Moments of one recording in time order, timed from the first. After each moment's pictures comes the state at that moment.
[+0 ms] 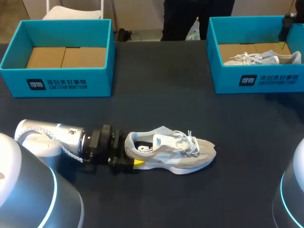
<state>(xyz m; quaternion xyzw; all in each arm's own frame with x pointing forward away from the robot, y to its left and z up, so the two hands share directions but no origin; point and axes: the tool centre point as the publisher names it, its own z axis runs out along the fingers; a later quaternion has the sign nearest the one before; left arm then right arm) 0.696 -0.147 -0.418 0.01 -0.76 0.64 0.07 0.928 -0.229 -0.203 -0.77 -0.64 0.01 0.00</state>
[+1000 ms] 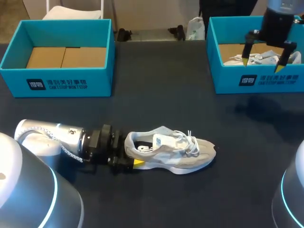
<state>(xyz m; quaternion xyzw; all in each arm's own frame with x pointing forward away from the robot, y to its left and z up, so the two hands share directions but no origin) 0.696 -0.147 -0.418 0.01 -0.76 0.64 0.07 0.863 -0.102 -0.218 -0.82 -0.58 0.01 0.03</state>
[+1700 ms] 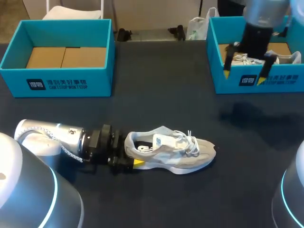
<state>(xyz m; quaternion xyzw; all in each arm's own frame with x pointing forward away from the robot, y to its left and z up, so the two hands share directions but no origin) 0.696 -0.147 -0.418 0.01 -0.76 0.64 0.07 0.824 -0.033 -0.236 -0.82 -0.56 0.02 0.03</state>
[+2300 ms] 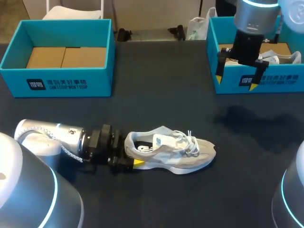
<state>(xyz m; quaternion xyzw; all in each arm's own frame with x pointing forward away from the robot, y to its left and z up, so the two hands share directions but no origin) 0.696 -0.147 -0.418 0.01 -0.76 0.64 0.07 0.817 -0.018 -0.241 -0.83 -0.56 0.02 0.03</state>
